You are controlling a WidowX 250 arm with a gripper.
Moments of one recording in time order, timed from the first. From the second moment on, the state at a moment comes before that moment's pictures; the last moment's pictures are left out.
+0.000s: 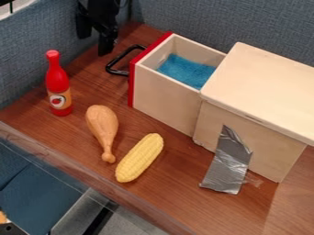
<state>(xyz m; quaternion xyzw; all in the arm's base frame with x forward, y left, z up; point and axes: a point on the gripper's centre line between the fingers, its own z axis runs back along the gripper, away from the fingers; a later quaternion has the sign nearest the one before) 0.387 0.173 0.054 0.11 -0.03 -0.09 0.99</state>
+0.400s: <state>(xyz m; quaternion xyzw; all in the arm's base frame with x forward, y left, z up) 0.386 0.169 0.041 0.09 -0.02 -0.10 0.99</state>
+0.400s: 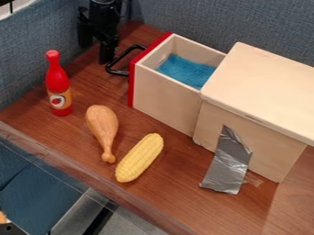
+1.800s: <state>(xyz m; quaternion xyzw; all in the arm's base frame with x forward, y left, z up) 0.370 0.097 0.043 0.02 -0.03 -0.14 0.99</state>
